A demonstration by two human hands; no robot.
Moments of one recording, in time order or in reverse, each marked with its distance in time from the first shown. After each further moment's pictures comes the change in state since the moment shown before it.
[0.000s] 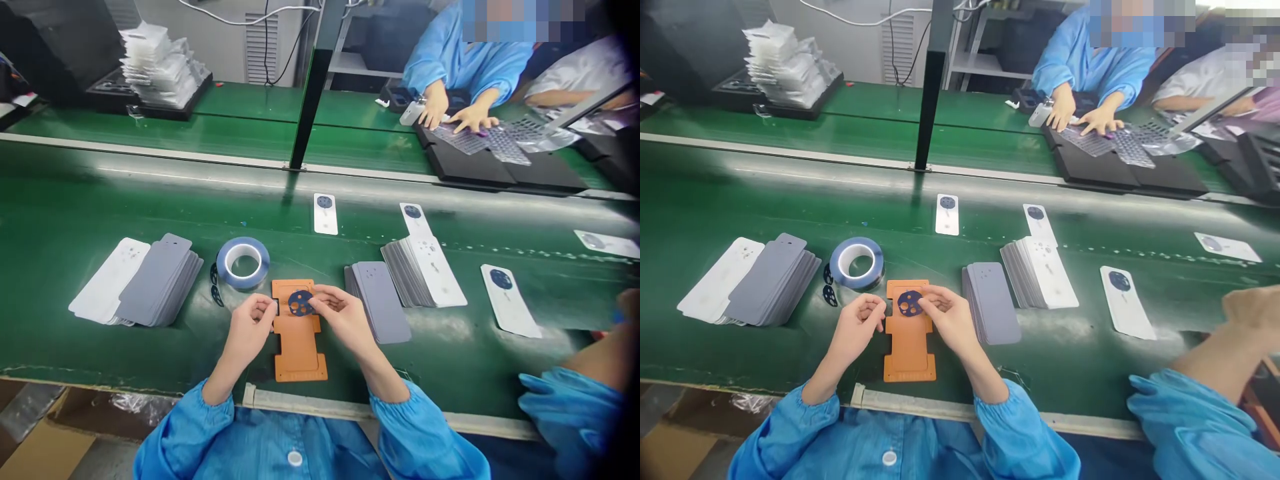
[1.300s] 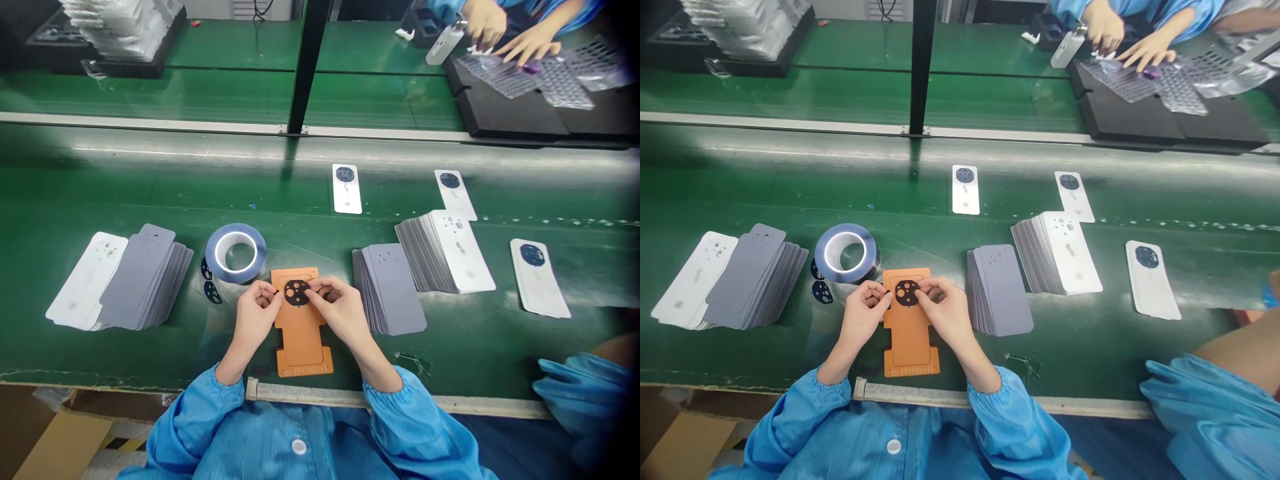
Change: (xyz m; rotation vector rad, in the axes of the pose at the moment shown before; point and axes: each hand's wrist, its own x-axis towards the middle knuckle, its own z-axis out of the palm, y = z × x) left_hand 0.025 -0.023 0.021 0.003 0.085 -0.062; right_hand 0.008 0.019 0.016 -0.162 0.091 0.004
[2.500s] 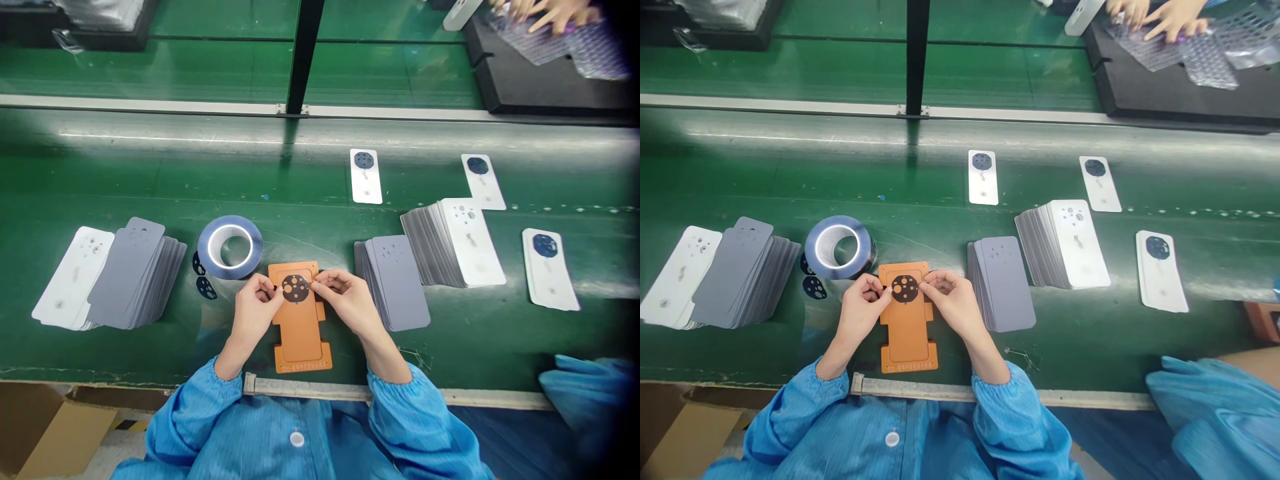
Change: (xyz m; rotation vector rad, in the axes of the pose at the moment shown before) left_hand 0.002 0.002 0.002 0.156 -0.004 0.021; right_hand 0.009 0.016 -0.018 0.150 -0.133 0.135
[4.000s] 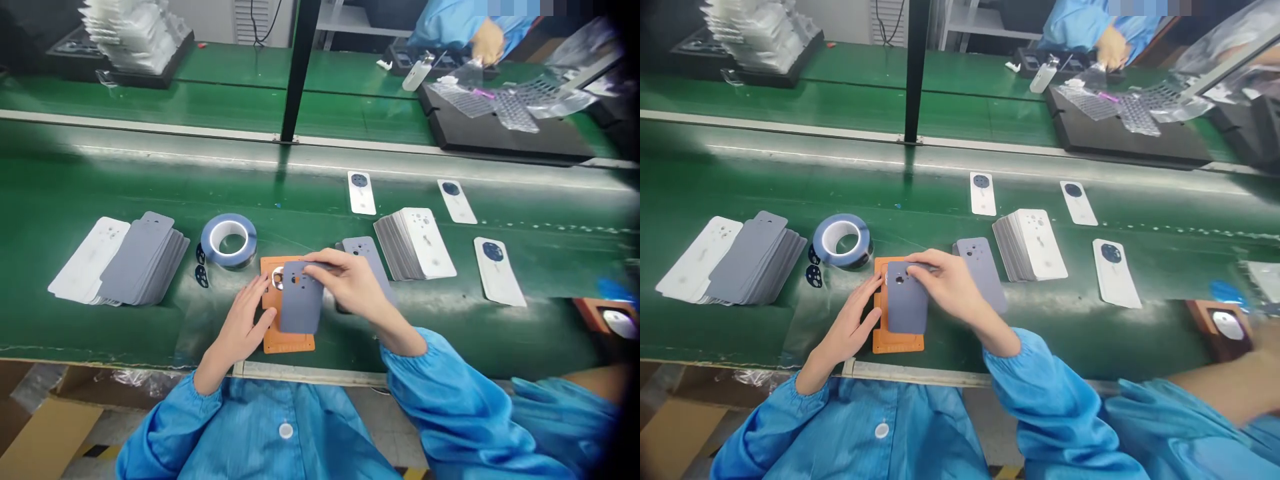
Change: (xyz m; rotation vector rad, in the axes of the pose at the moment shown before) left_hand -0.053 -0.017 -0.033 0.348 -0.288 0.462; right_hand -0.027 -0.086 -0.021 -0.254 -0.148 -0.395
